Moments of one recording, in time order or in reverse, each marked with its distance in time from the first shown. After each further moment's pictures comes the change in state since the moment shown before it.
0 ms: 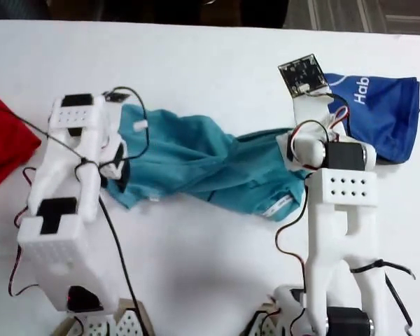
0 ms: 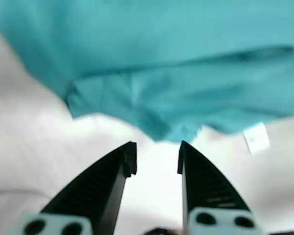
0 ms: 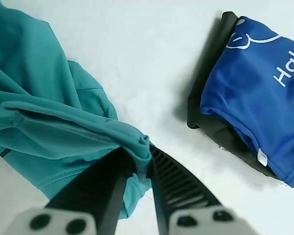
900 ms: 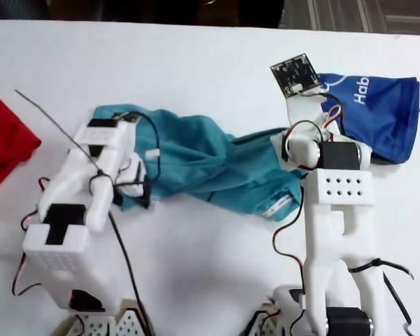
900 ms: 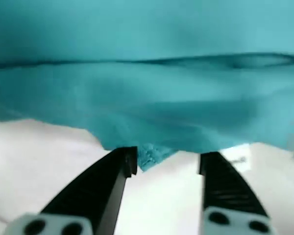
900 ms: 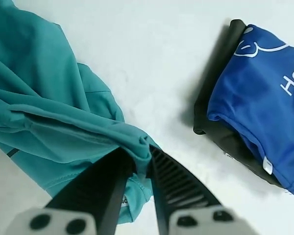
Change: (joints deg) left arm 5.5 -2.1 18.2 -16.4 13.0; right arm -1.9 0.0 0.0 -0.1 0.0
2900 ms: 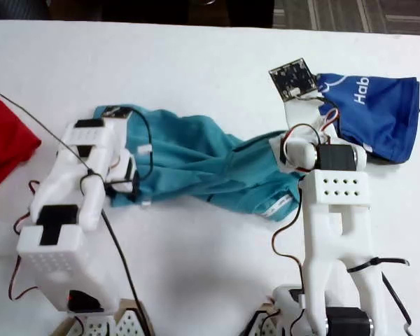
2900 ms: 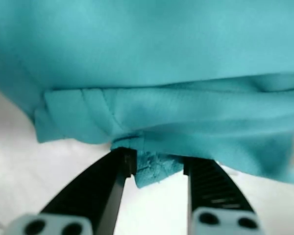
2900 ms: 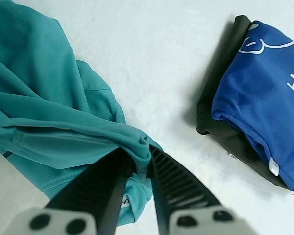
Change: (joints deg) left arm -3.3 4.5 -1.6 -2.9 -5.9; right arm 0.0 0.0 3.3 -3.1 0.0
